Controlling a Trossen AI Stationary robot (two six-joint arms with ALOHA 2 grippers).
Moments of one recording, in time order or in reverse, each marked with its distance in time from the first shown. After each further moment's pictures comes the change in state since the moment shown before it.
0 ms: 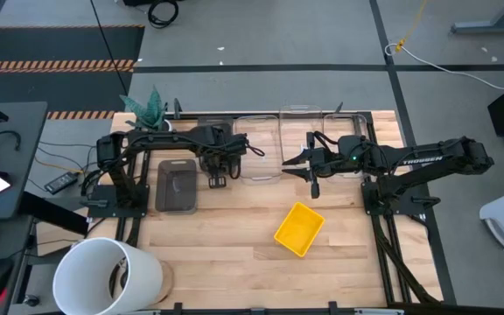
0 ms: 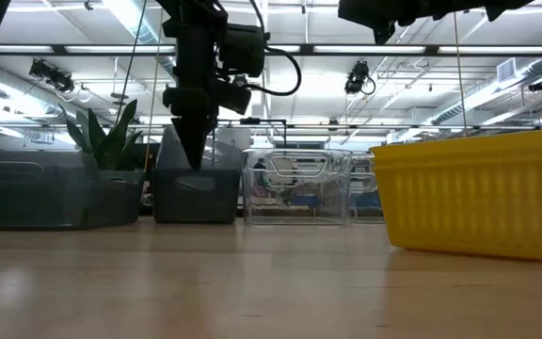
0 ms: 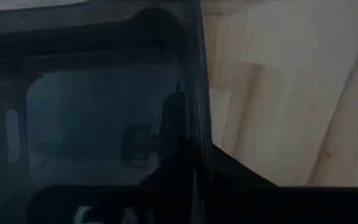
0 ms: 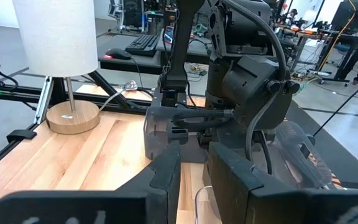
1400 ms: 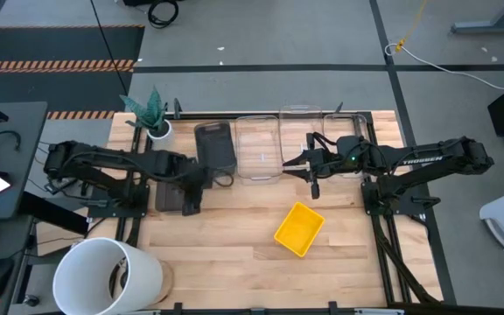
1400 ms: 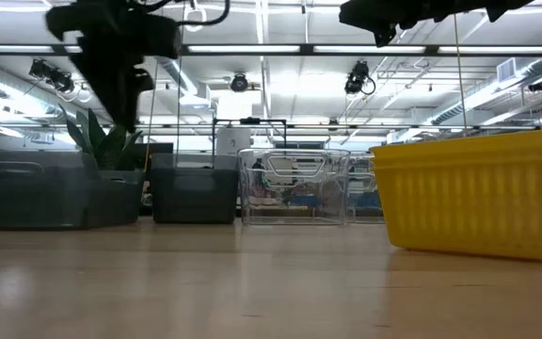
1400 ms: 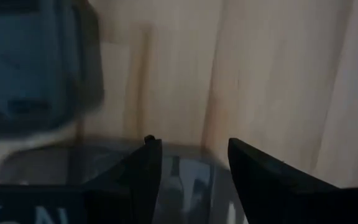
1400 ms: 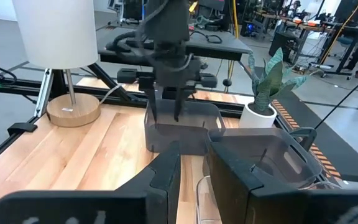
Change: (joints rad) left arm -0.275 -0.463 -0.344 0.066 0.037 -0.309; right arm 0.000 0.000 0.000 -0.029 0.002 0.003
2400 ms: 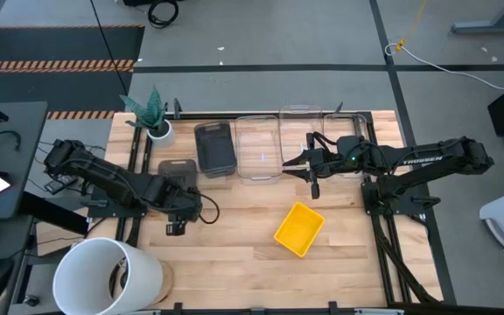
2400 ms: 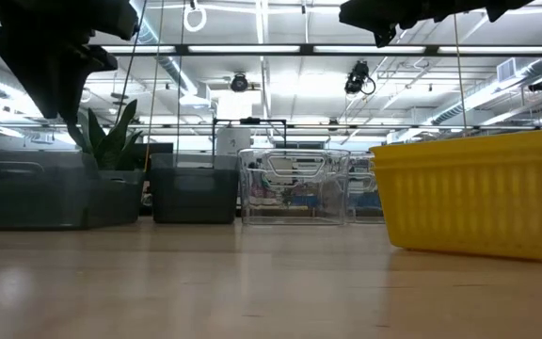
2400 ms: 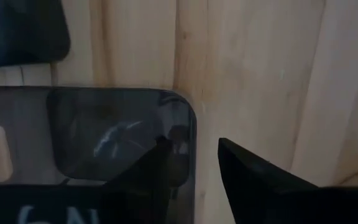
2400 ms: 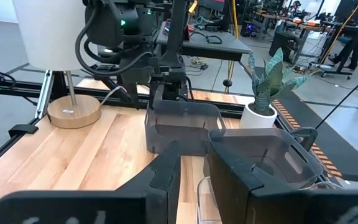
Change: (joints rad) left arm -0.312 0.000 -0.002 -0.166 -0.110 -0.217; right arm 0.000 0.000 0.000 0.002 -0.001 0.007
